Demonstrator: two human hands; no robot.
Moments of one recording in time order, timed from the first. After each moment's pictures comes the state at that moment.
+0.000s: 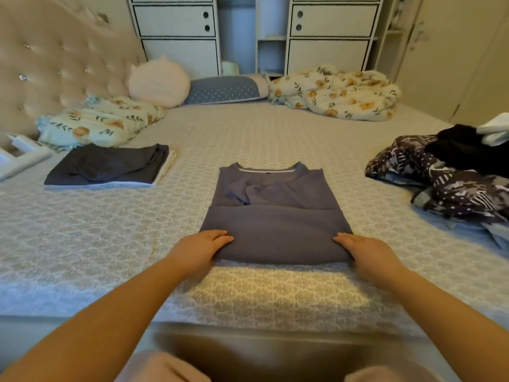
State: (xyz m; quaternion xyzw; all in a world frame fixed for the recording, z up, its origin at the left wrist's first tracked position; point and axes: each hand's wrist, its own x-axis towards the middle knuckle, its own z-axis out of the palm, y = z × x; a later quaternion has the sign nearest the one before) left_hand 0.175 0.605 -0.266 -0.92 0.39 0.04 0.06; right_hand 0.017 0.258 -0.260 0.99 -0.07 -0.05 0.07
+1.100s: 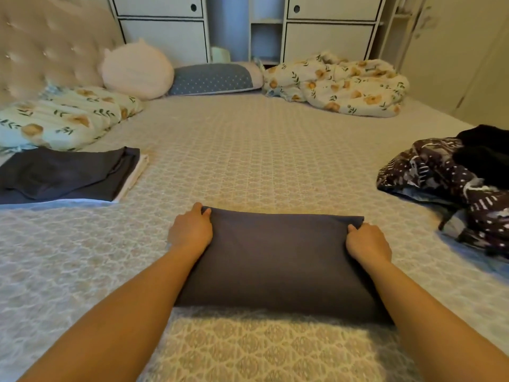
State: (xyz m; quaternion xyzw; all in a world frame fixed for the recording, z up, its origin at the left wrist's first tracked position) left_hand 0.302 0.512 -0.266 -0.97 0.03 -0.02 -0.24; right_hand 0.154 0.220 -0.260 0.85 -0.46 0.06 -0.25
